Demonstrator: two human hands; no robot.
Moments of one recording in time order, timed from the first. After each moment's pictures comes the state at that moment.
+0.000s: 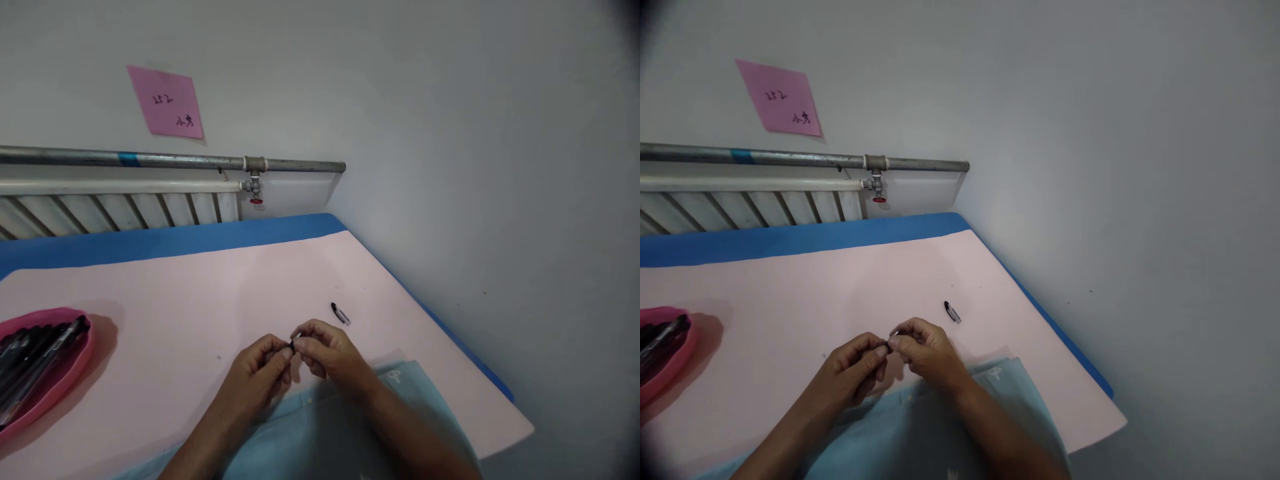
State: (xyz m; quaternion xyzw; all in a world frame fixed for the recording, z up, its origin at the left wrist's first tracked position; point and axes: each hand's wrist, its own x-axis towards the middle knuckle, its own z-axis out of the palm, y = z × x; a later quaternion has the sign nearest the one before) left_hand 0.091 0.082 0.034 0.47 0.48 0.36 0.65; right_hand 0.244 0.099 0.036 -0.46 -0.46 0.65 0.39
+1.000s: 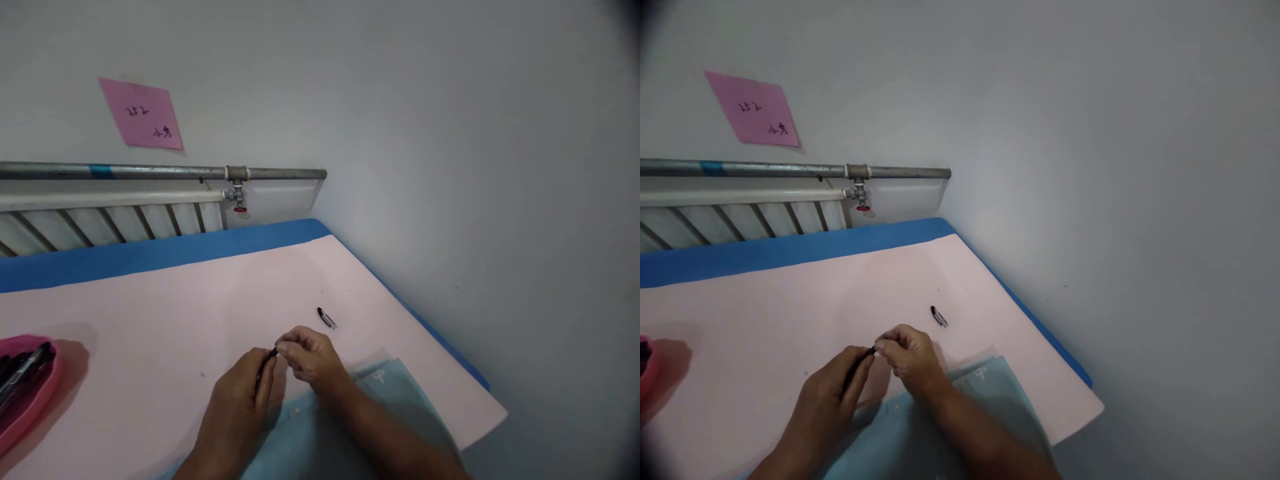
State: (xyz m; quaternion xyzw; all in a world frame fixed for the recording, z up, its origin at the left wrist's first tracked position) left_hand 0.097 0.075 0.024 0.67 0.55 0.38 0.33; right_hand 0.235 0.101 0.020 -0.48 -0.46 0.61 0.44
